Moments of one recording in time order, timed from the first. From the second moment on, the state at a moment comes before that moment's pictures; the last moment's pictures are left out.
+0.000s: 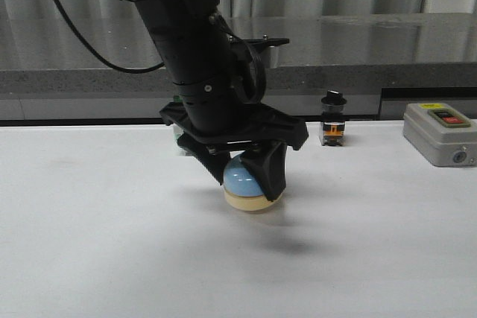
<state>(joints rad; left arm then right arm) -0.69 2.04 -1.47 -0.18 0.71 0.05 -0.01 -0.01 0.03 -0.03 0.04 0.02</state>
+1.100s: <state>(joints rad) -0.53 1.64 -1.38 -0.18 0.68 0.04 -0.01 -0.01 0.03 -0.03 0.04 0.02</state>
